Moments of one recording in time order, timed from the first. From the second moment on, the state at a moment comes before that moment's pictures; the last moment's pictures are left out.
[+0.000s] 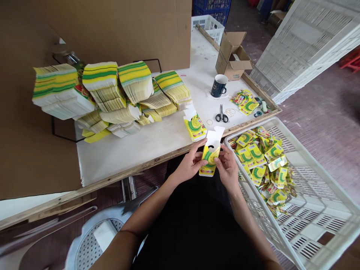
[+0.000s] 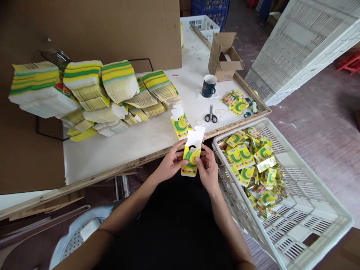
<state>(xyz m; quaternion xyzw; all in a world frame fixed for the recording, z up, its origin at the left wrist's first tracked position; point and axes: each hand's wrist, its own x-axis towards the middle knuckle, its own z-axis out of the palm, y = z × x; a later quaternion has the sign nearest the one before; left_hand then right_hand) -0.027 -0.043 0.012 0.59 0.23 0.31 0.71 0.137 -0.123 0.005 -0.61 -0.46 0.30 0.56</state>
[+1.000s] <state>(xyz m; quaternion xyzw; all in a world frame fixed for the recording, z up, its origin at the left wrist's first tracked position) -0.025 -0.048 0.005 0.61 0.24 0.30 0.69 0.151 -0.122 0.016 -0.59 -0.40 0.33 0.62</state>
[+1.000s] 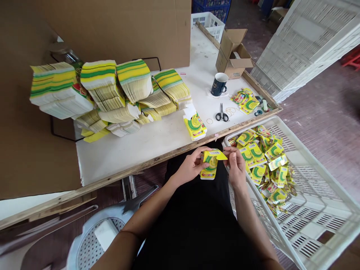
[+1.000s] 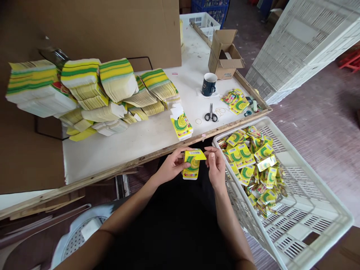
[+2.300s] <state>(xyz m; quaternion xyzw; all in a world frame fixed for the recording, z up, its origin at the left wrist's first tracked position) -0.009 0.025 -0.031 0.81 0.39 0.34 0.27 0.140 -0.125 -0.004 -0.56 -0.22 0.55 0.58</state>
